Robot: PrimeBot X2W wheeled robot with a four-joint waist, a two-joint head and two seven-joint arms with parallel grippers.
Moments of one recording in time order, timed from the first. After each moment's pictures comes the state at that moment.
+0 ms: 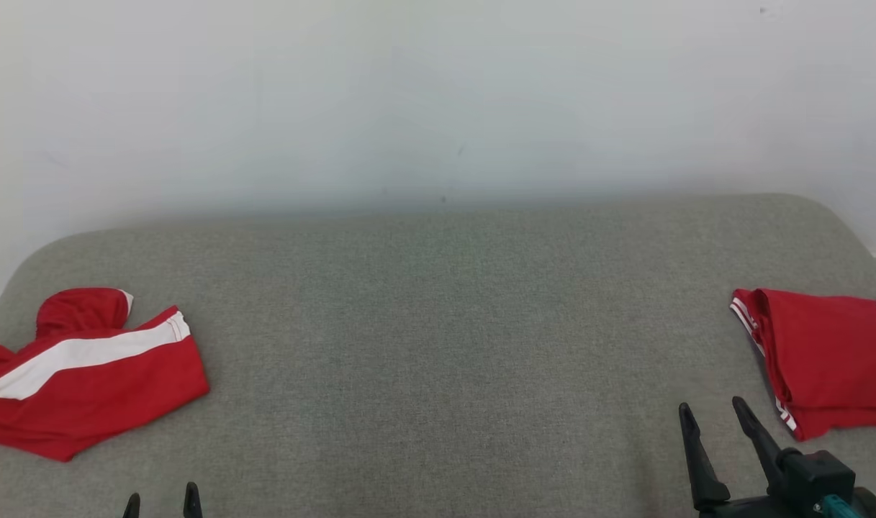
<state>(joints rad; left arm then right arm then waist) 0.12 0.05 0.14 0.23 -0.18 -0.13 -0.26 -0.02 -0.18 0.05 0.29 0.19 0.13 -0.22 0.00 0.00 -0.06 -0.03</state>
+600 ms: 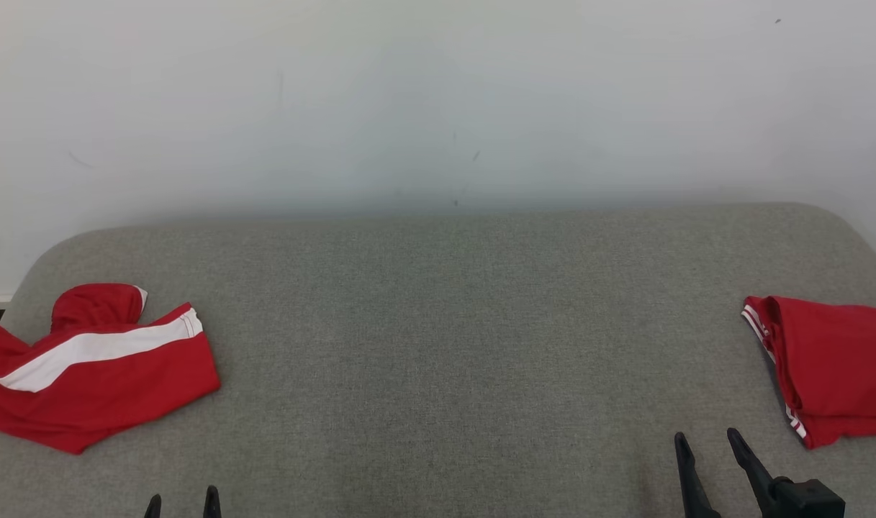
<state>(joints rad) 0.12 0.05 0.10 0.24 -0.17 -0.13 -0.26 0.02 -0.14 0.04 0.35 0.17 0.13 -0.26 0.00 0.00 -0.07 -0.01</state>
